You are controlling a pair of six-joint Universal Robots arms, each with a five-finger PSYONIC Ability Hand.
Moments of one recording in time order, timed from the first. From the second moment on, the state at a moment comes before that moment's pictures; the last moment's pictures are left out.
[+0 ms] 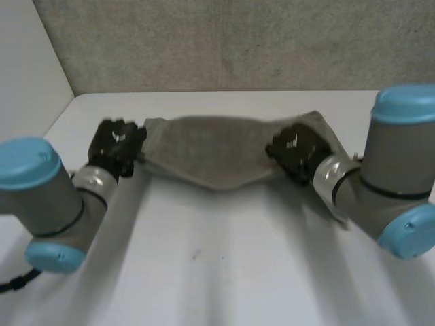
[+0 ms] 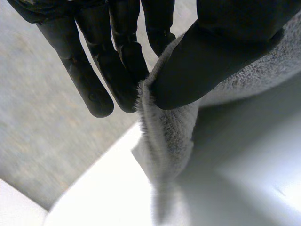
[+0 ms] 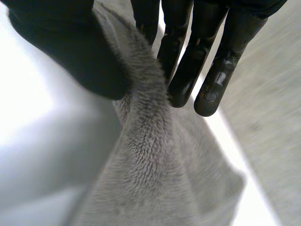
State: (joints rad) left arm 4.35 -1.98 -1.65 3.59 -1.53 3.58; right arm 2.03 -1.12 1.33 0.08 1.37 2.39; left_hand 1.20 1.22 1.22 1.22 1.04; right_hand 0.97 1.18 1.19 1.19 0.99
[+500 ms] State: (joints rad) left arm 4.38 -1.87 -1.83 3.64 -1.50 3.59; right arm 1.75 -1.26 1.81 -0.14 1.39 2.92; left_hand 1.20 1.22 1.22 1.22 1.04; right_hand 0.39 0.44 0.42 0.41 0.23
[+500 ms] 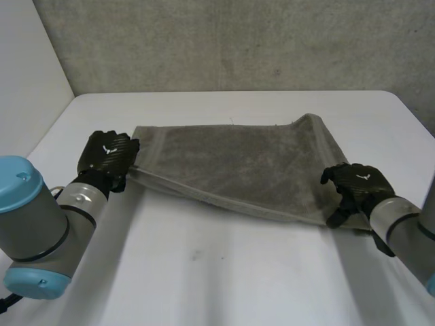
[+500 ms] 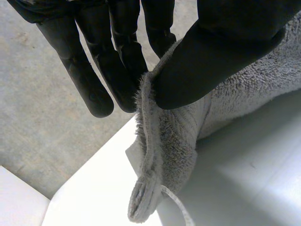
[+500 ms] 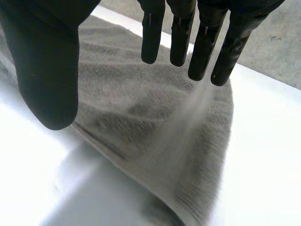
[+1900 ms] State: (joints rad) left arm 4.43 -1.41 -1.58 3.24 -1.40 3.61; right arm 1.58 -1.74 1.50 0.14 1.34 2.72; left_hand 1.20 1.22 1.22 1.22 1.04; right_hand 0.97 1.18 1.18 1.19 0.98
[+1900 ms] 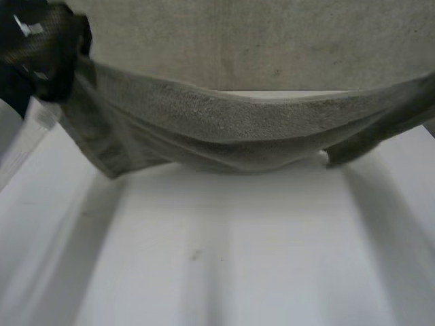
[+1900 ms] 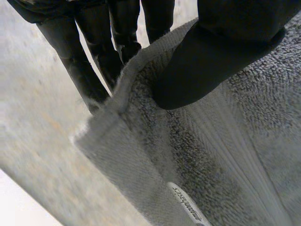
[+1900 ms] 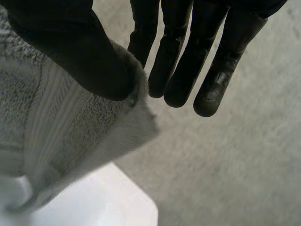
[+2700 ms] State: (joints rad) left arm 4.48 -1.91 -0.86 3.37 -1.55 3.43; right arm 1.81 -1.23 0.88 -0.28 1.65 2.47; left_hand 1.20 1.22 1.22 1.22 1.04; right_hand 0.97 1.18 1.18 1.19 0.99
